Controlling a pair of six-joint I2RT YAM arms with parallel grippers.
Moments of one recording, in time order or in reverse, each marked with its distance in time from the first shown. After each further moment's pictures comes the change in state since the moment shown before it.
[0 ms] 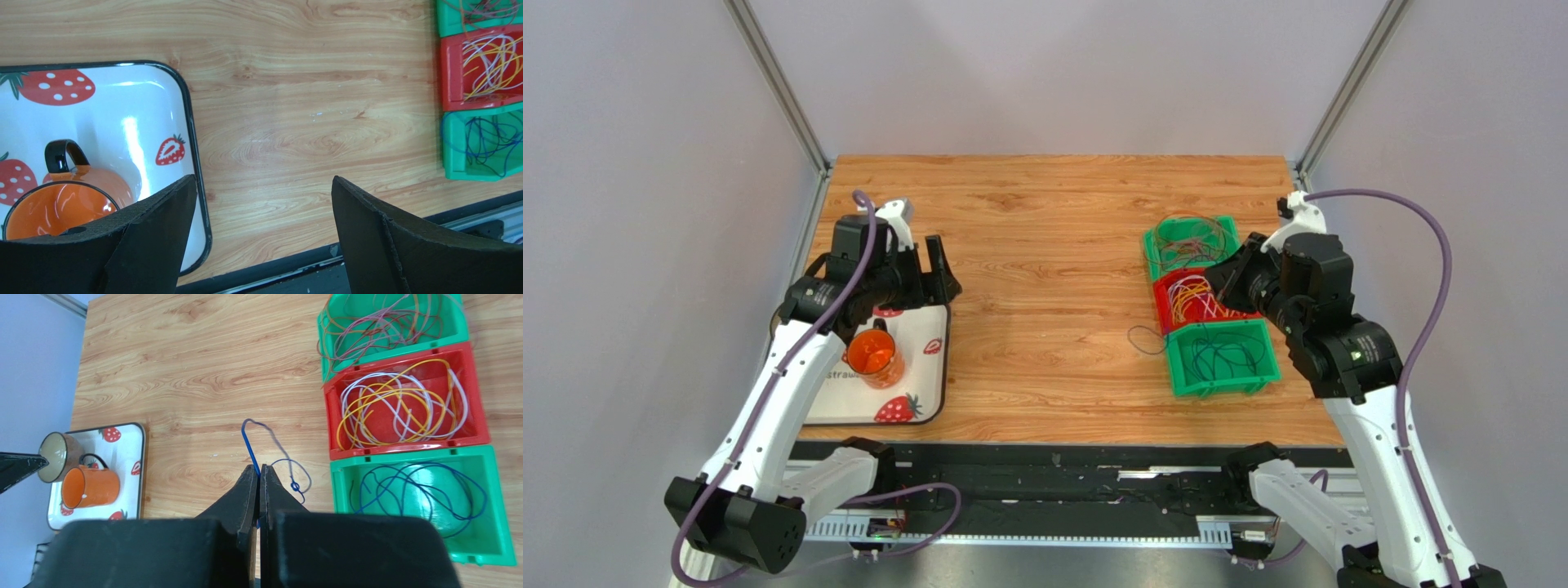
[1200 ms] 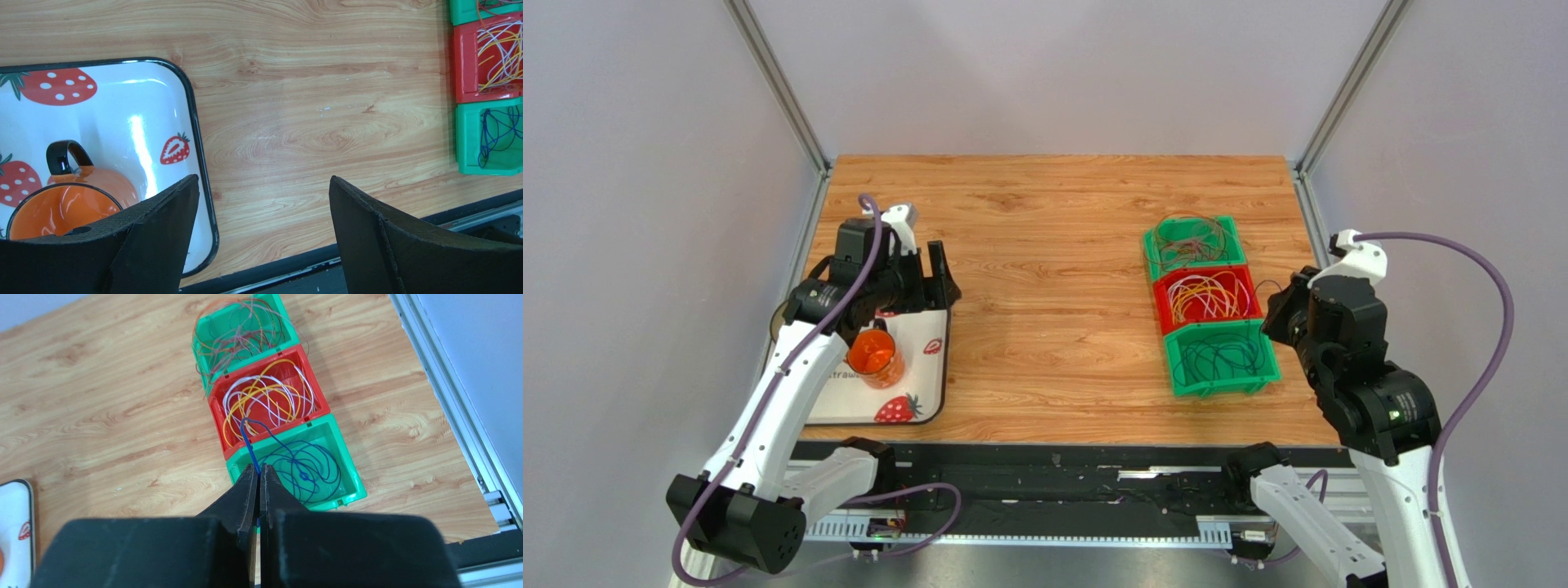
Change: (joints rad) left arm 0.000 -0.001 -0.042 0.015 0.002 0.034; right arm 0.000 -0.156 0.030 -0.206 0.385 -0.074
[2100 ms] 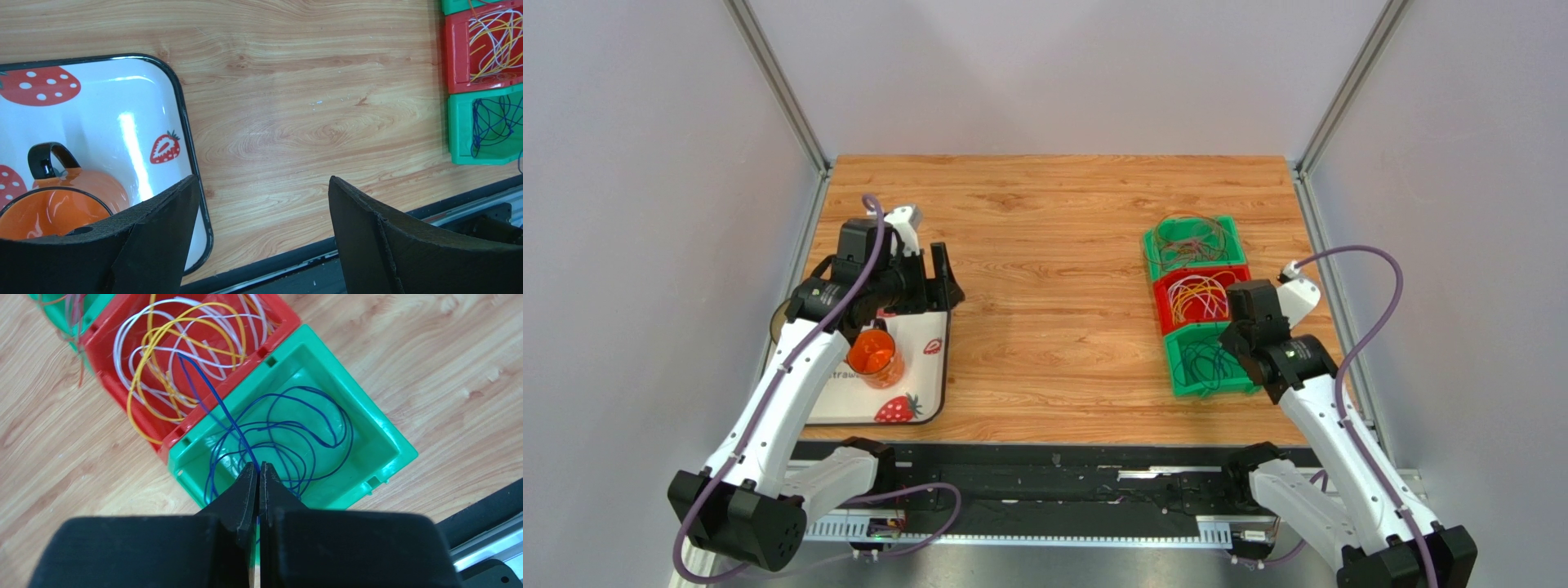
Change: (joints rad) left arm 0.000 0.010 -0.008 0.003 0.037 0.003; right arm -0.005 0.156 -0.454 0.197 0.096 0.363
